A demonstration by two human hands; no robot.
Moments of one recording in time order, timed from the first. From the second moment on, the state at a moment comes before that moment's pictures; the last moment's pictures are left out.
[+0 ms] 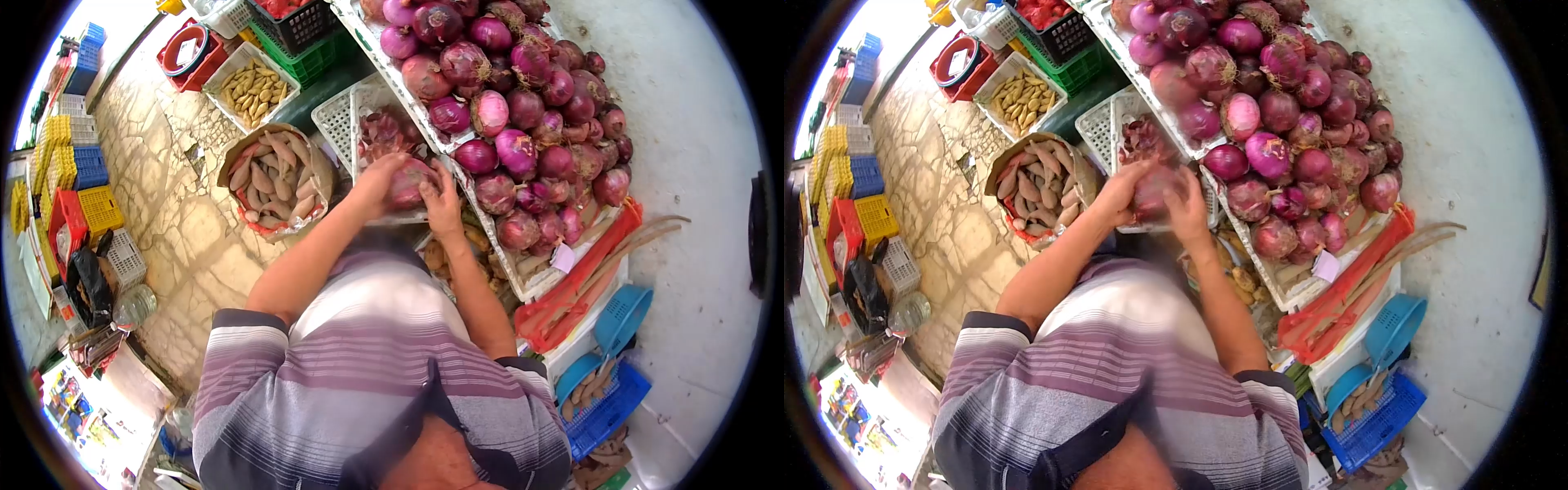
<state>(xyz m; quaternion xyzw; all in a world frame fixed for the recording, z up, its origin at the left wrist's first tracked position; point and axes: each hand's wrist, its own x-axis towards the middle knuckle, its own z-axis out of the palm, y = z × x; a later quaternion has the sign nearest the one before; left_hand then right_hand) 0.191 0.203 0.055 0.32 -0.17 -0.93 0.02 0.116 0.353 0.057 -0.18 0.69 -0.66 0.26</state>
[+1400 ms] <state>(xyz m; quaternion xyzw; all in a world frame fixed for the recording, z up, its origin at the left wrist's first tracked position) 0.197 0.229 0.049 0.36 -0.12 -0.93 -0.02 0.103 0.361 0.047 -0.11 0.76 -0.57 0.30</state>
